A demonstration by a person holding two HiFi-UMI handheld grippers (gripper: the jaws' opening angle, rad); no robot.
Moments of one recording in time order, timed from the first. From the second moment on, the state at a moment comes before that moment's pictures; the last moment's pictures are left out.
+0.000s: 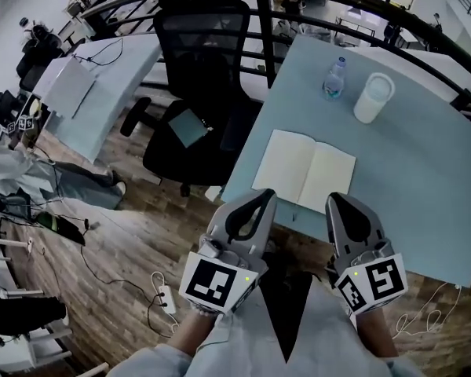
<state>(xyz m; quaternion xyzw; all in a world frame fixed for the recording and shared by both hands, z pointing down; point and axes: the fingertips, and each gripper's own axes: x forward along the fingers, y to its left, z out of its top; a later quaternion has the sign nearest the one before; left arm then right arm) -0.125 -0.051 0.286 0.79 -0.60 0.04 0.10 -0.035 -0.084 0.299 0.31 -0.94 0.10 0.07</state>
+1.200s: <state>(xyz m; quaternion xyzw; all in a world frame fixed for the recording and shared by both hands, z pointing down) -0.107 -0.099 0.311 0.89 -0.45 0.05 0.10 0.014 -0.091 0.383 0.49 -0.83 0.28 0.04</state>
